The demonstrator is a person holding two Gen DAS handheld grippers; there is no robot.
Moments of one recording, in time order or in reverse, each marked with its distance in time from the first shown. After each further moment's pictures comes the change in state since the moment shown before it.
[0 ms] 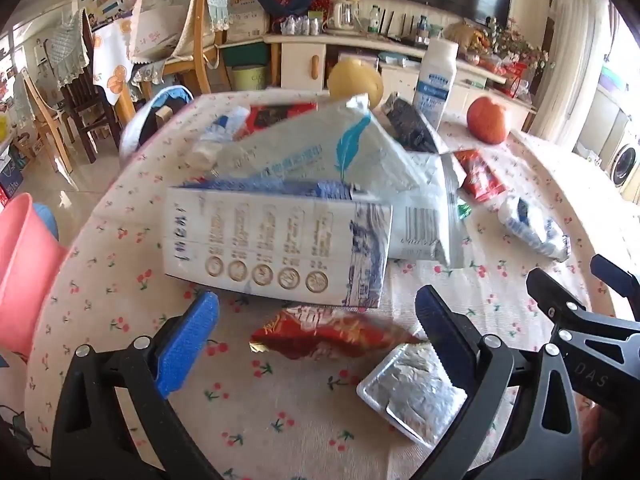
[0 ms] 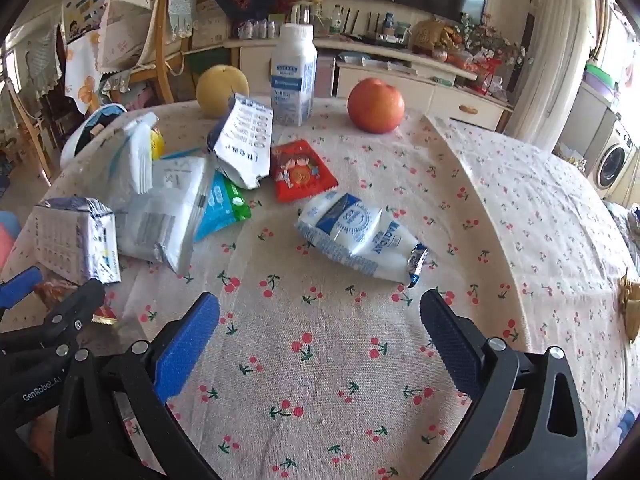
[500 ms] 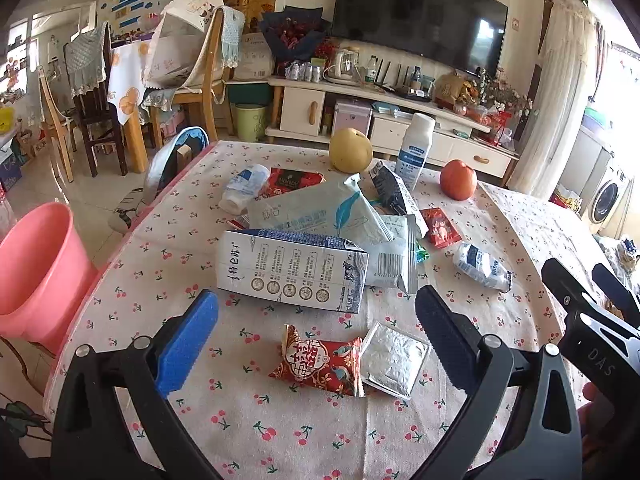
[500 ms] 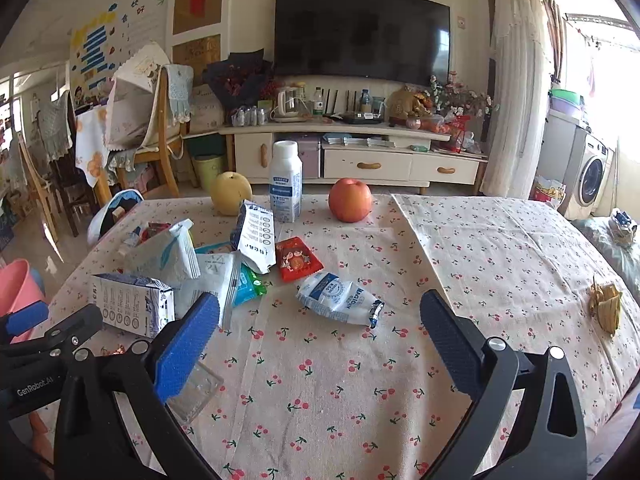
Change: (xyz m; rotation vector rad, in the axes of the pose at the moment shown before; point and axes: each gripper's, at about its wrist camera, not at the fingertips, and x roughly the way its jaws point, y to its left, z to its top) left arm -0.080 0.024 0.002 -0.068 -0.133 -0.057; right arm -0.095 -0.009 -0.001 0.105 -0.259 -0.014
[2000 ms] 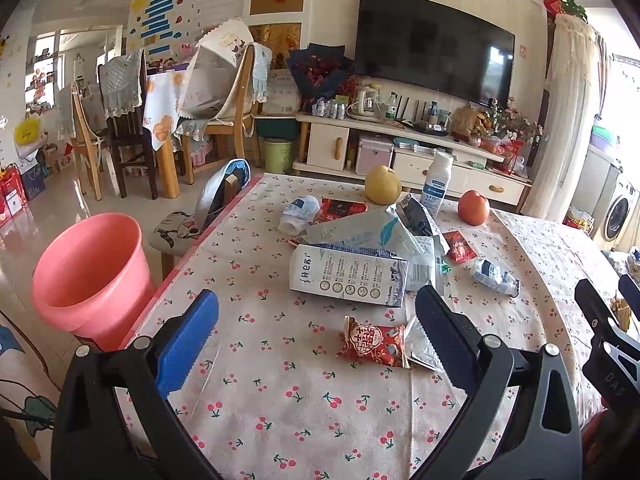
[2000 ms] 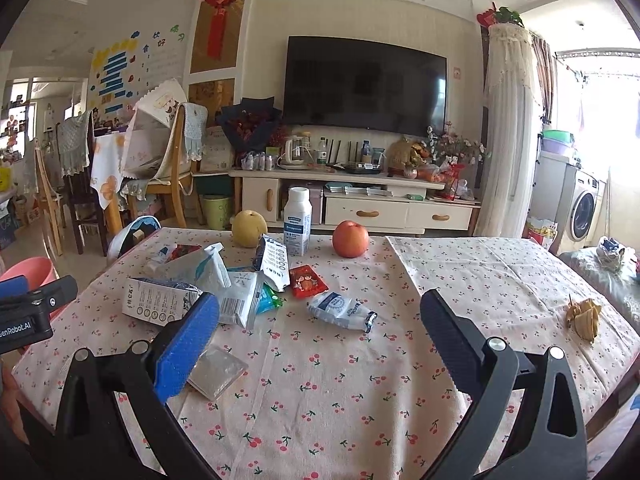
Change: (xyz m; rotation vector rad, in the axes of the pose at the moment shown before) left arm -0.065 0.042 -0.020 -0.004 -0.131 0.077; right arm -0.069 0.013 -0.030 -0.051 -0.168 -0.013
